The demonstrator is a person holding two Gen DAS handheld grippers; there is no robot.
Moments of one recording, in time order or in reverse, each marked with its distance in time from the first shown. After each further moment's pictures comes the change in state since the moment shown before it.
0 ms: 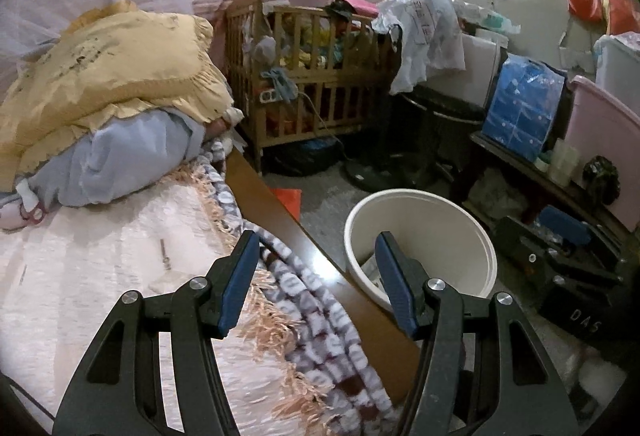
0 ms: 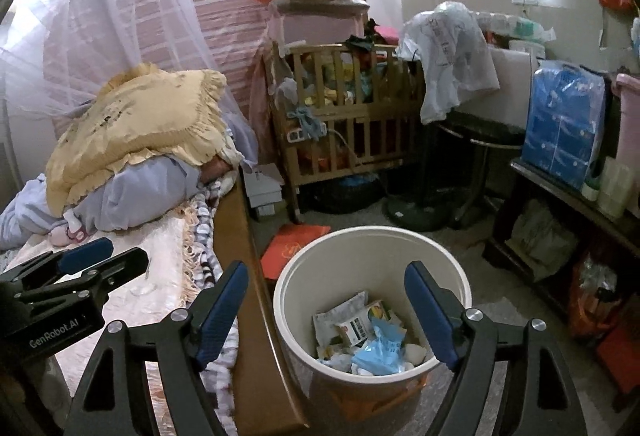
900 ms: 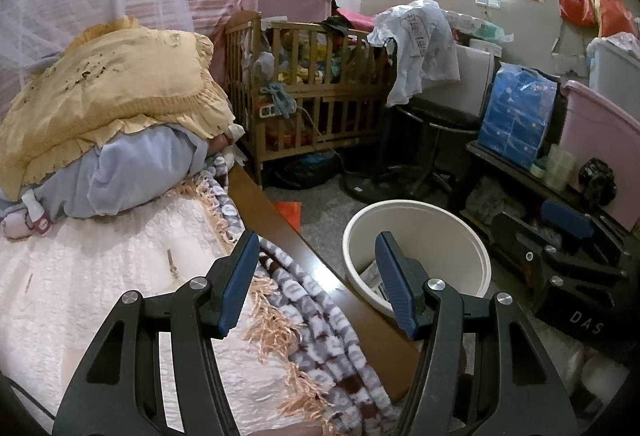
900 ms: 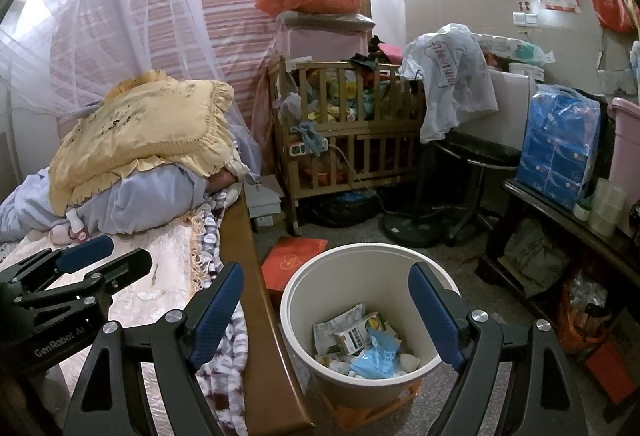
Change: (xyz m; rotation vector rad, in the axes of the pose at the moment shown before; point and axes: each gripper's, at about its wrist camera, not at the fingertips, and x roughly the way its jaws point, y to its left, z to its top) left arm -0.021 -0.001 0.000 0.016 -0.044 -0.004; right arm -0.024 0.018 0.006 -0.033 -0.045 -0.019
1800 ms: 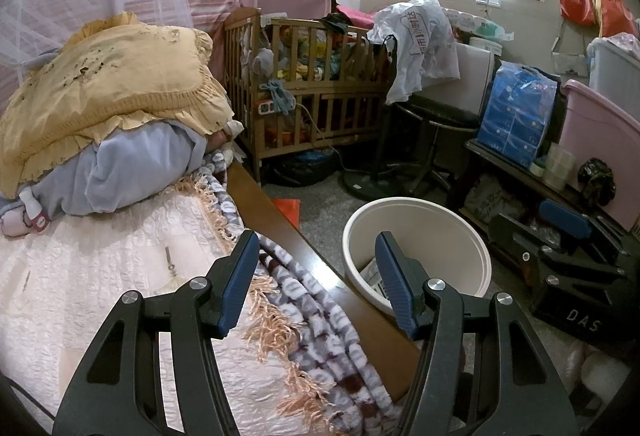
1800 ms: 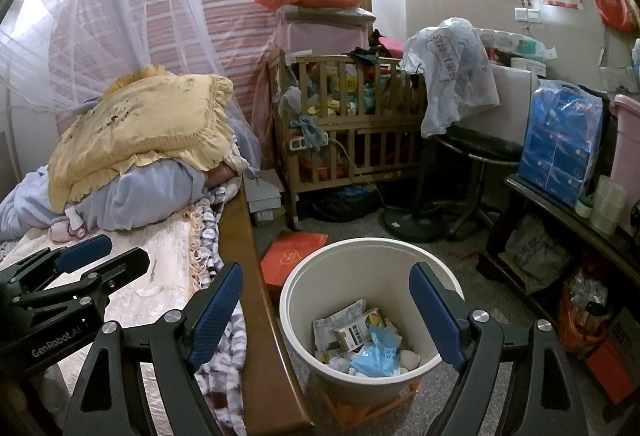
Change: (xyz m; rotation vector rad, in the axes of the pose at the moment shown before) left arm 0.003 -0.001 0.000 -0.001 0.007 -0.001; right arm 0.003 -0.002 0.000 -0.004 0.019 0.003
